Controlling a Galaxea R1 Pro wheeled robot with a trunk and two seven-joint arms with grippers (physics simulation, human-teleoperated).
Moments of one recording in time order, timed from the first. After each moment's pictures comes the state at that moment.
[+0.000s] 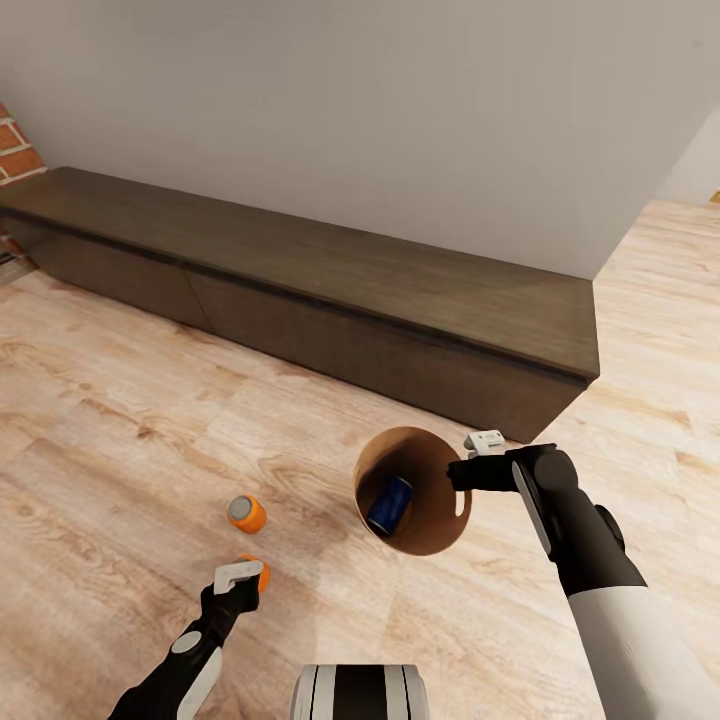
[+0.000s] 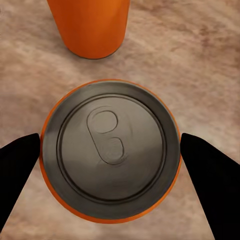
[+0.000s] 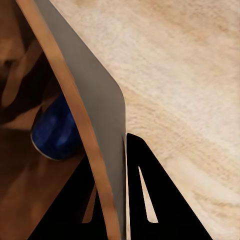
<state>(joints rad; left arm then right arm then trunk) -0.45 0.03 -0.07 -0.52 0.21 -0.18 0.01 -0.70 -0.08 0.04 -1.26 0.12 1.04 0.52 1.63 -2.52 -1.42</state>
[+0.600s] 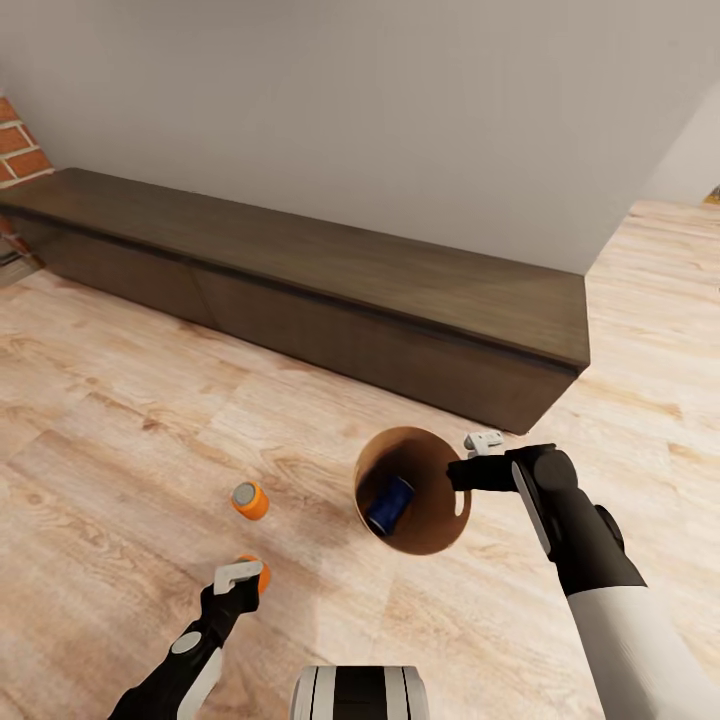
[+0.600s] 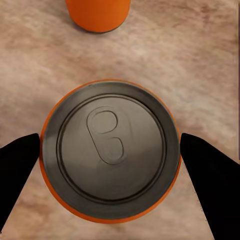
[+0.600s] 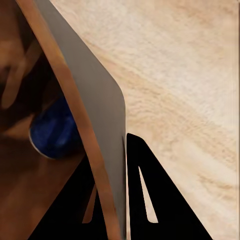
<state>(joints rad) -0.45 0.03 -0.07 -0.52 0.21 -0.17 0.01 -0.70 -0.08 0.04 -1.26 0.13 1.04 0.52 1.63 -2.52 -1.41</state>
